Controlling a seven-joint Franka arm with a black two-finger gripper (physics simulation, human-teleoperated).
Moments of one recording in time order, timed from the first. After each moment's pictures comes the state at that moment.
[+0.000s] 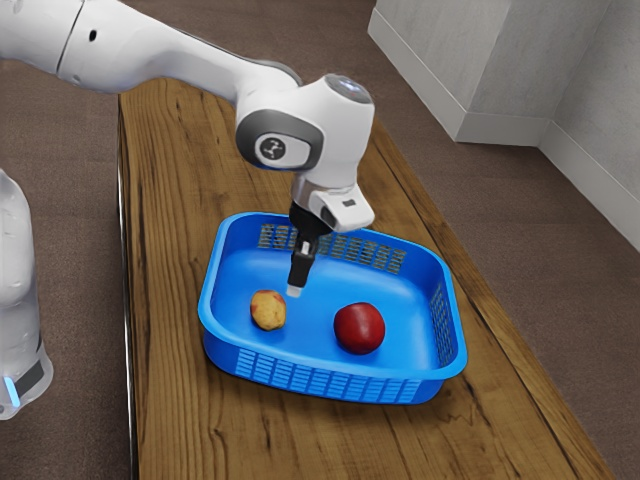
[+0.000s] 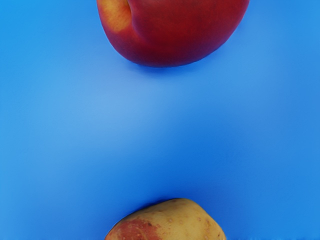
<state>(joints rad) 0.13 -0.30 -0.35 -2.18 -0.12 1.89 0.23</state>
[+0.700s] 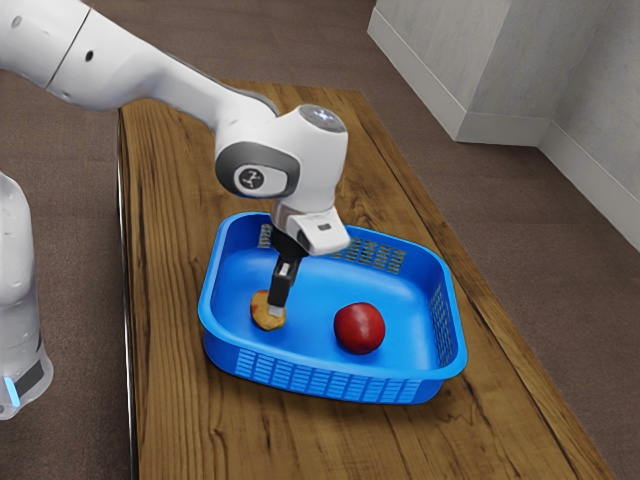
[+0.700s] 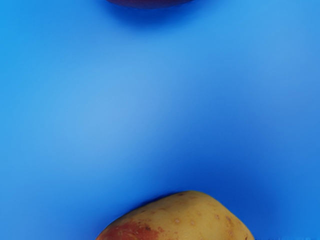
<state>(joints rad) 0.13 -0.34 -0.35 -2.35 -0.15 2.04 0.32</state>
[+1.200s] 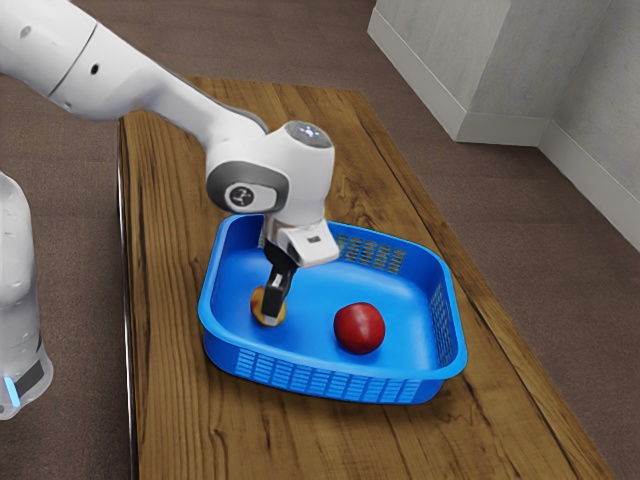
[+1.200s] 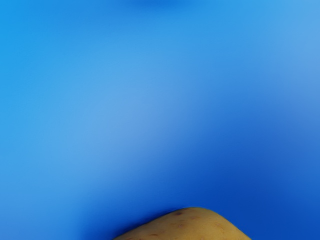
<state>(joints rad) 0.13 -0.33 -0.35 -2.44 -0.15 2.17 0.37</state>
